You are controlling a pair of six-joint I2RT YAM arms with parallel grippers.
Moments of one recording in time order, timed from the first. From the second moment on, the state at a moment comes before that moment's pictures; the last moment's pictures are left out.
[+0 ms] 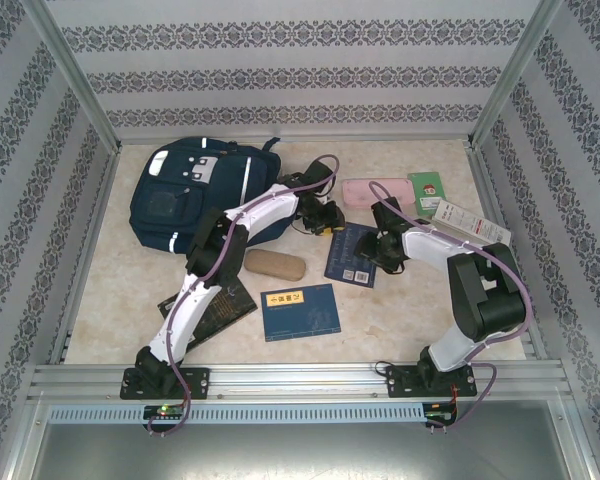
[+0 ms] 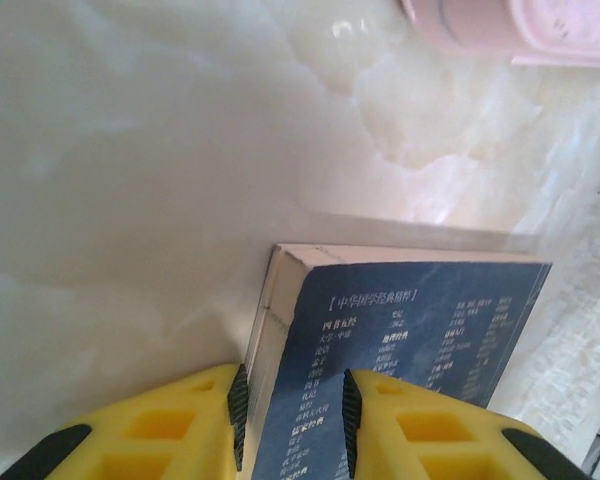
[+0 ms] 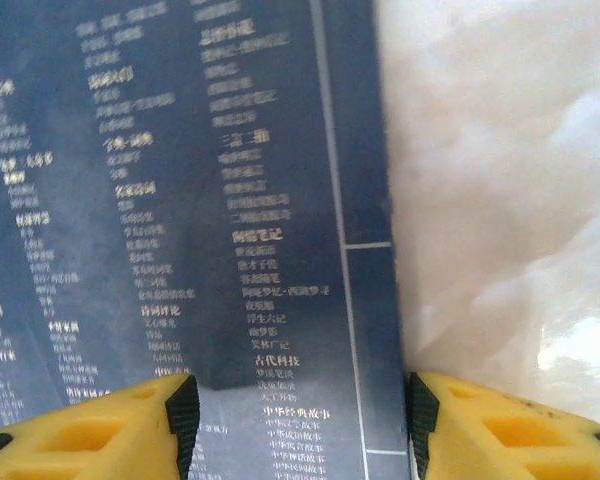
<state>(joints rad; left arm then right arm) -0.60 2.48 2.10 -0.73 0.43 -0.80 0.29 1.63 0.87 -0.47 -0.12 0.74</state>
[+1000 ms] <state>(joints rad) -0.60 2.24 1.72 -0.64 0.49 -0.72 0.29 1.65 0.88 -0.42 -0.16 0.69</state>
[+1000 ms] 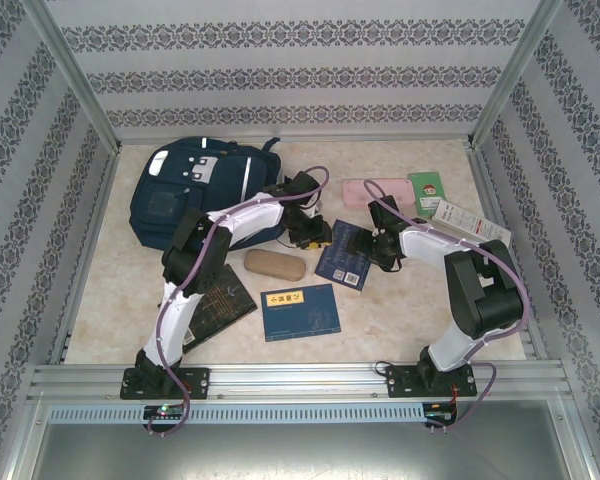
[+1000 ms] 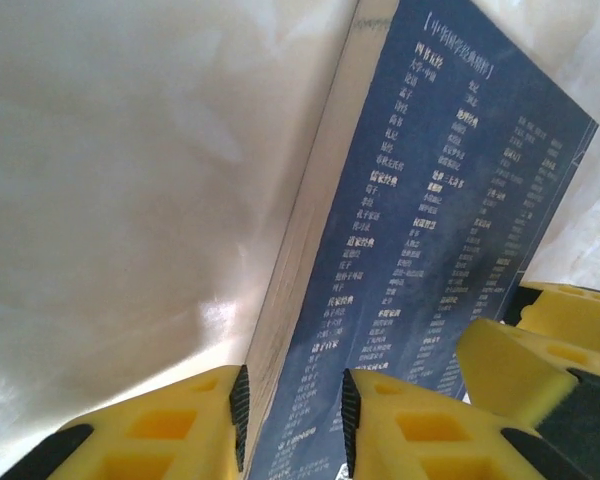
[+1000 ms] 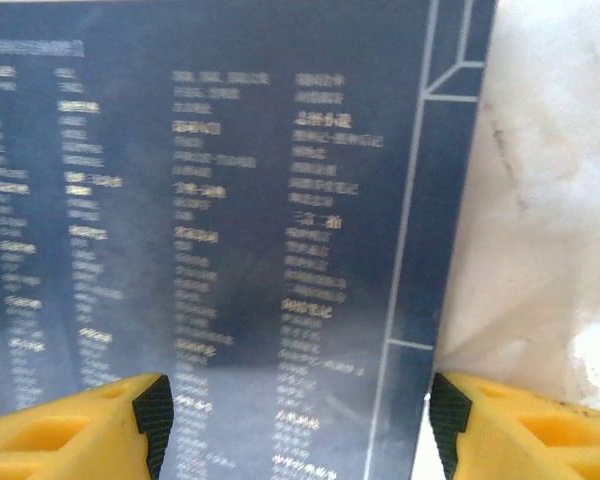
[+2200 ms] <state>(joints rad) -0.58 2.28 1.72 -0.64 0.54 -0.68 0.20 1.46 0.61 0.21 -0.41 1.10</state>
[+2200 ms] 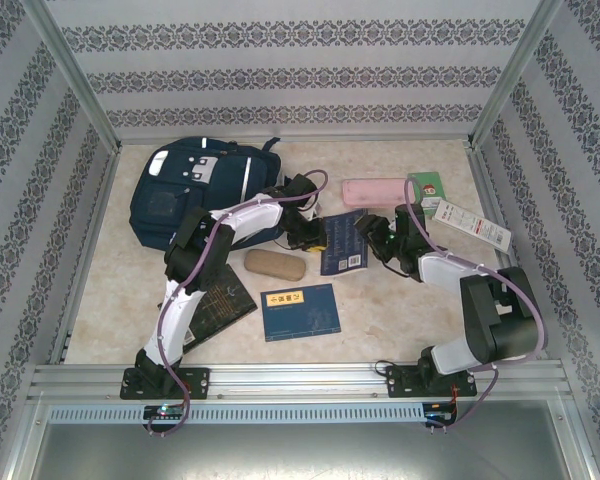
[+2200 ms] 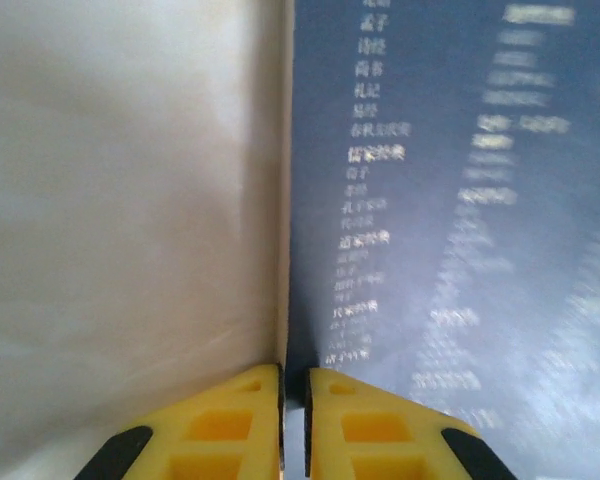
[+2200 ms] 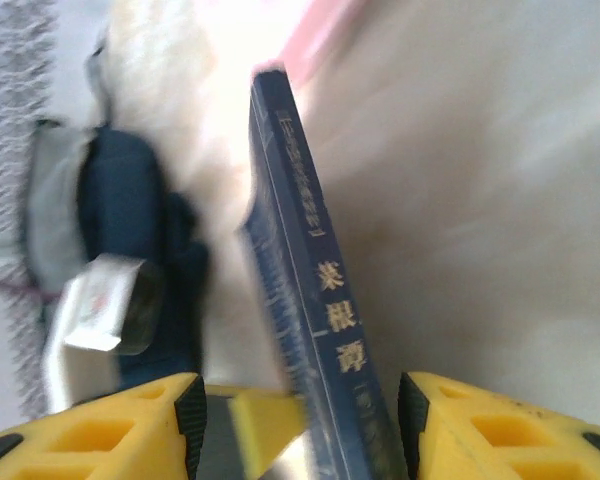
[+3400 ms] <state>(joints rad) -0.55 2.13 1.92 -0.83 0.35 -0.45 0.18 1.31 0.76 -0.15 -0.50 0.82</state>
